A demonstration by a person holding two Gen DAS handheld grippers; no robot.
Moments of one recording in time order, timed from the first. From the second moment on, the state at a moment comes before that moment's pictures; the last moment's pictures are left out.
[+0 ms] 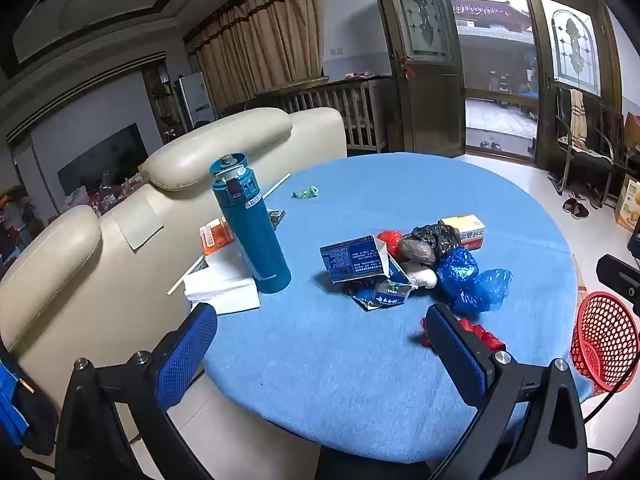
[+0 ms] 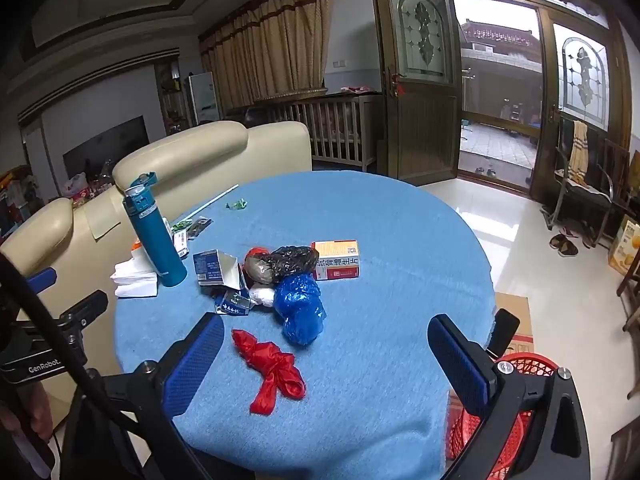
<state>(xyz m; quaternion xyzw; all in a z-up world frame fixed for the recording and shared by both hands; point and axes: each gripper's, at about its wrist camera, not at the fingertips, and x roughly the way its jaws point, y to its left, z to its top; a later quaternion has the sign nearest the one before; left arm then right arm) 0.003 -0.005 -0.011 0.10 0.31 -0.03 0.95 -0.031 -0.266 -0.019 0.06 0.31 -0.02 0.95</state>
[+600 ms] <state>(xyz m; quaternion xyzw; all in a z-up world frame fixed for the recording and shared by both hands) 0.006 -0.005 -0.019 0.10 0.32 -0.03 0.94 -0.025 -0.262 -0.029 0.06 0.32 -0.02 0.95</state>
